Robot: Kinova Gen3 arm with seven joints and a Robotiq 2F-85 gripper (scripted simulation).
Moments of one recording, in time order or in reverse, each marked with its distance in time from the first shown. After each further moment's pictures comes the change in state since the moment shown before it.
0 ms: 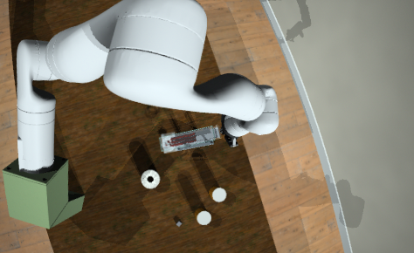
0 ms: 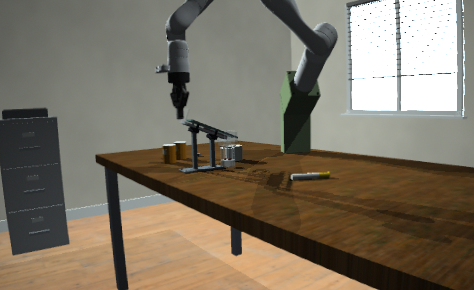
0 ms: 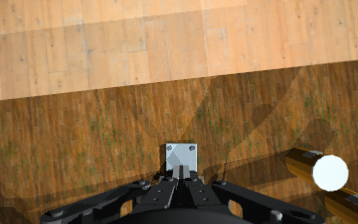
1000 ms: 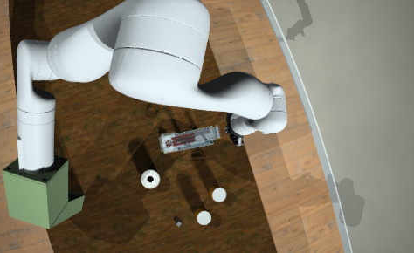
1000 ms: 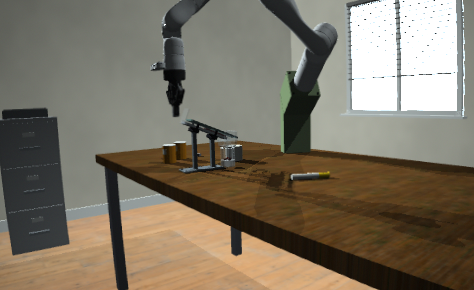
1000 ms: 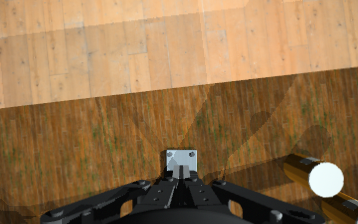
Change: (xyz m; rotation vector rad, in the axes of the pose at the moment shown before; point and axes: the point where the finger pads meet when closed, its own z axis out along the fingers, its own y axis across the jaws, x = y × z) arm 0.015 0.000 -0.009 0.002 -0.004 0.003
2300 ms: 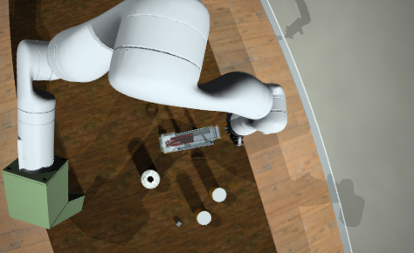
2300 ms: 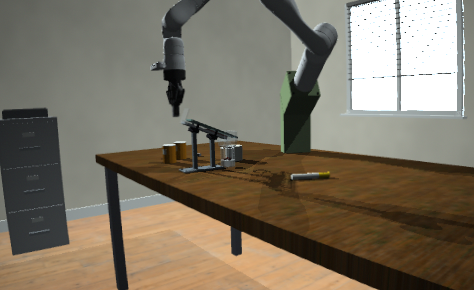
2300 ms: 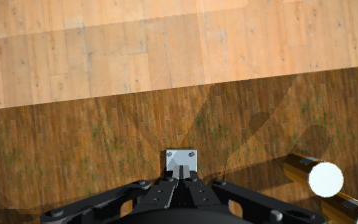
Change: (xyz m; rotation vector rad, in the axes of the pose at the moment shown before) arm 0.000 0.000 0.000 0.000 0.001 0.000
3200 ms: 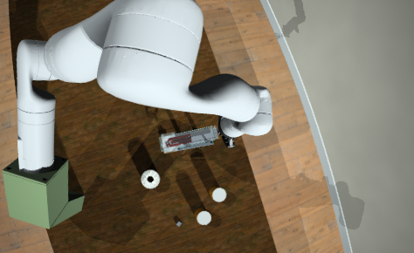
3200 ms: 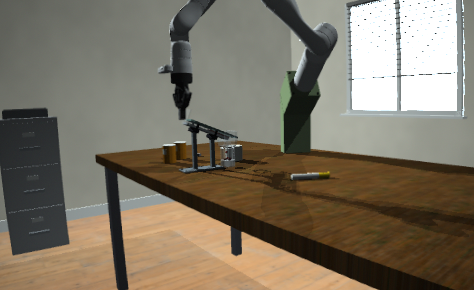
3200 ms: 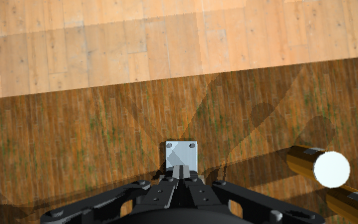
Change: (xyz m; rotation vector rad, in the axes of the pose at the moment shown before) arm -0.023 -0.001 0.012 -0.003 0.019 -0.003
